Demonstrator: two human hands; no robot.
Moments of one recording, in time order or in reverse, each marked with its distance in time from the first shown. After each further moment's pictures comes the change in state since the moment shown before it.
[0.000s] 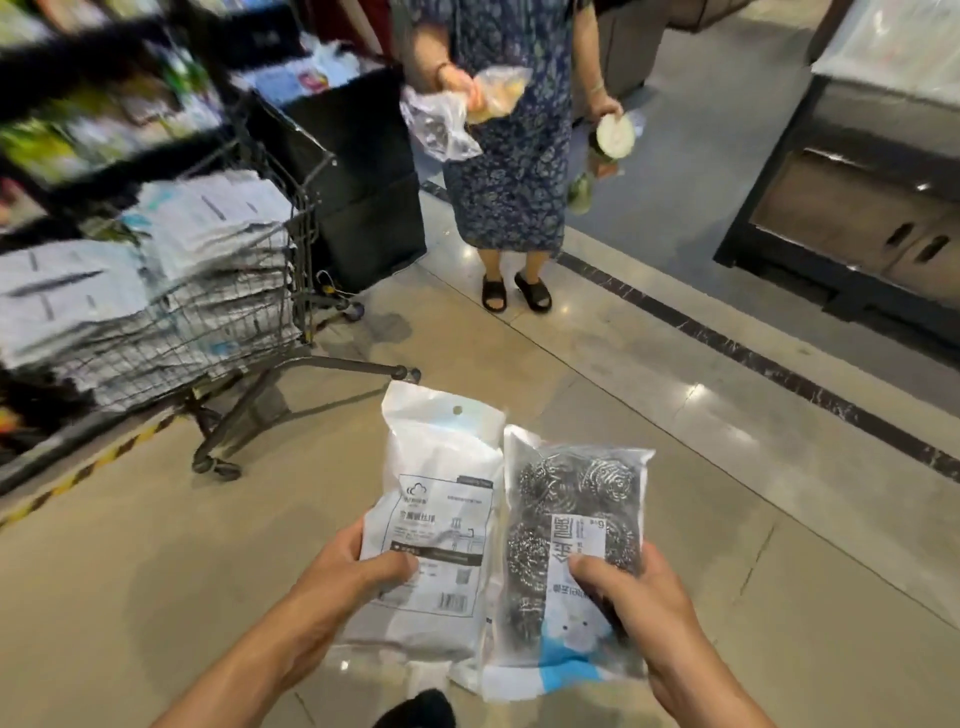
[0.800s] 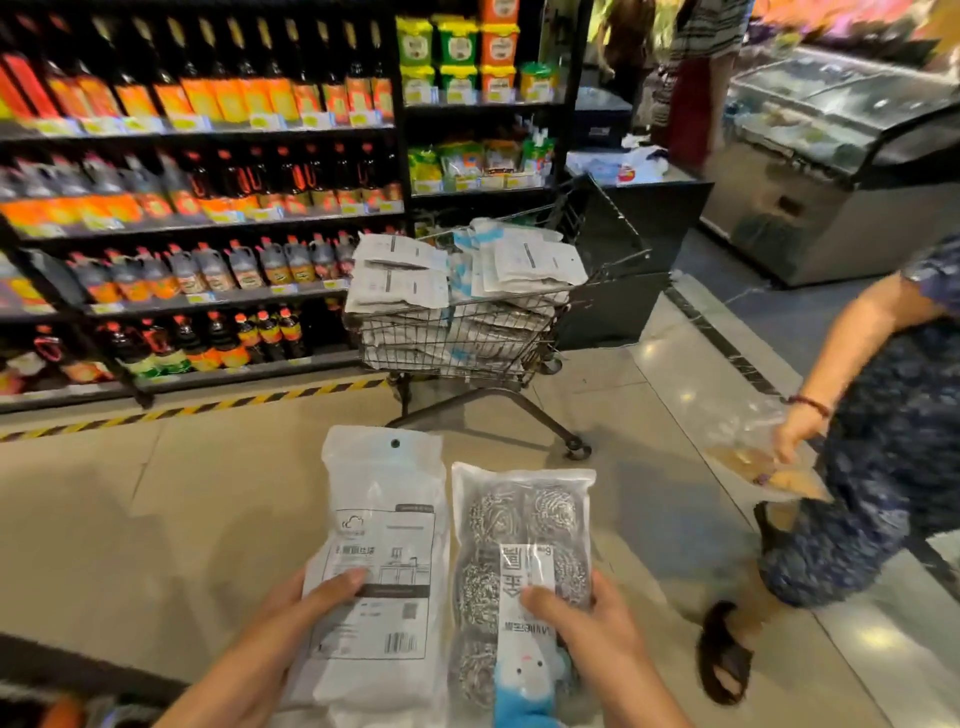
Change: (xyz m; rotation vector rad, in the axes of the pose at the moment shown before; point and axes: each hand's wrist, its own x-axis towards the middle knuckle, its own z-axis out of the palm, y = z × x) left_hand -0.142 -0.077 -0.196 -0.659 0.515 0.195; right_hand -0.070 -0.057 0.264 -0.346 -0.537 -0.088
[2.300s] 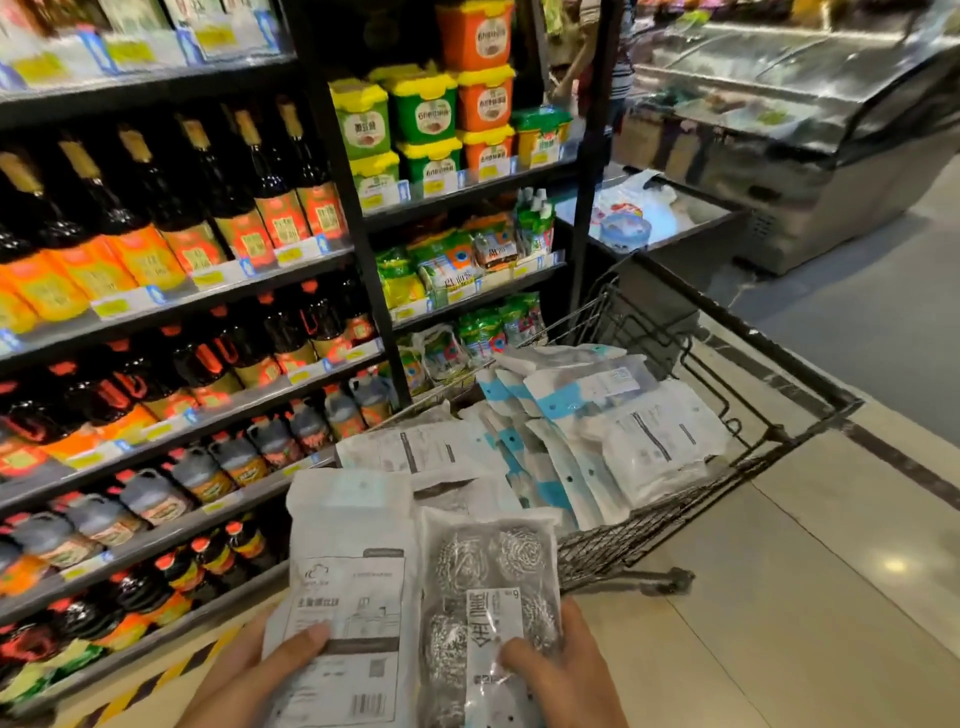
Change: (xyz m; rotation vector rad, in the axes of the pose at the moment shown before) left_hand 0.551 0.428 -0.152 0.227 -0.018 -0.153; right_hand 0.467 -0.327 0.326 0.099 0.171 -0.011
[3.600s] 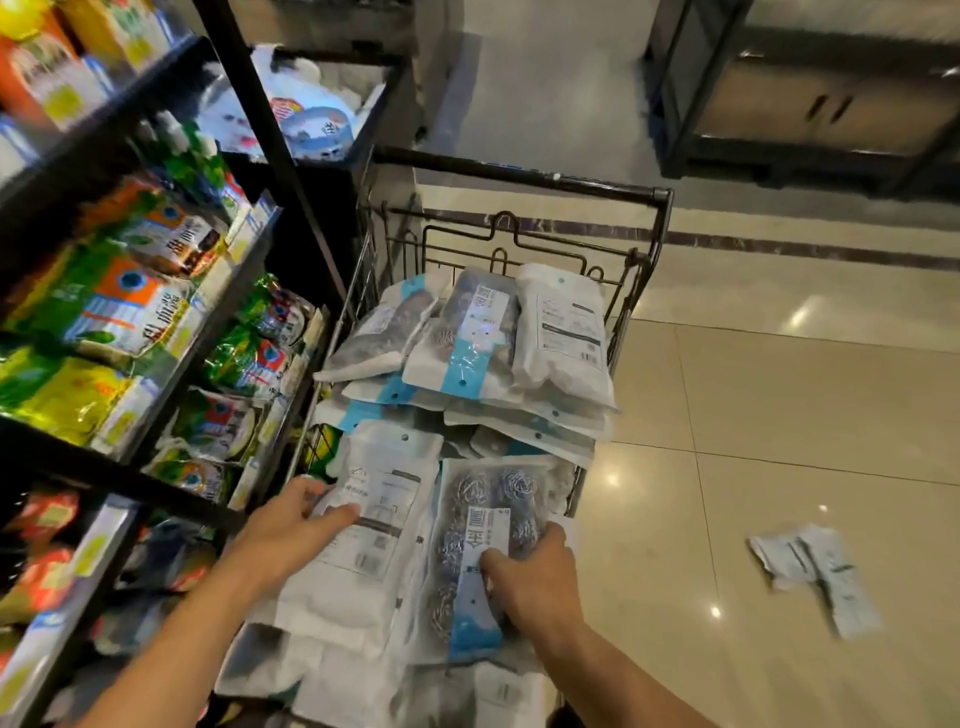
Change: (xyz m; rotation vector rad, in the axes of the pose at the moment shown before) left_hand 0.434 0.163 0.100 1.362 -0.591 0.347; right_hand 0.231 -0.038 0.150 0.194 0.829 0.490
